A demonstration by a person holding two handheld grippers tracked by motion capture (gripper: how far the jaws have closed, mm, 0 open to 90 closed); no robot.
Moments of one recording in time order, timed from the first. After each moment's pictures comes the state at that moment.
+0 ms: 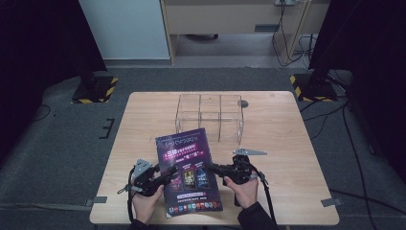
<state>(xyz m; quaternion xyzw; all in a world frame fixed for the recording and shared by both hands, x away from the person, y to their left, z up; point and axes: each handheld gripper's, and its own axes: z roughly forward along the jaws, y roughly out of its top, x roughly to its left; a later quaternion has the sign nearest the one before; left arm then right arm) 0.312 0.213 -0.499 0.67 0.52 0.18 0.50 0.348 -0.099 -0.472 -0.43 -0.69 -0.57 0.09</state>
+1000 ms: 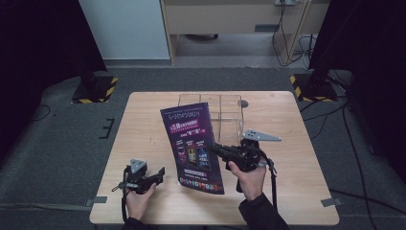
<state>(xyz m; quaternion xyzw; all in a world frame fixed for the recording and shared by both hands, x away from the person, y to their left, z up) 0.328 0.240 -0.526 0.69 0.58 0.23 0.37 0.346 -0.106 -0.383 -0.38 -0.67 -0.64 0.02</state>
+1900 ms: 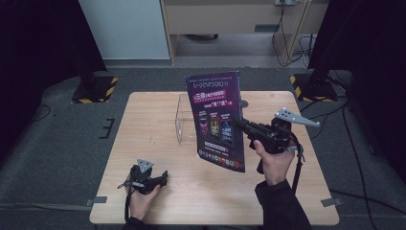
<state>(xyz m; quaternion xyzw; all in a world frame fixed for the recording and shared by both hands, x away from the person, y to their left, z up) 0.333 0.230 -0.535 0.72 0.56 0.23 0.32 0.353 -0.159 -0.317 -0.39 -0.63 -0.67 -0.07</state>
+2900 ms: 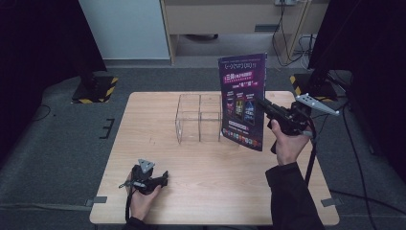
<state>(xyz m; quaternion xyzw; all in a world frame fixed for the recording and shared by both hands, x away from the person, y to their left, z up) 0.333 0.227 -0.535 0.73 0.56 0.24 0.31 0.394 -0.202 -0.313 -0.45 -0.58 -0.66 -0.16</state>
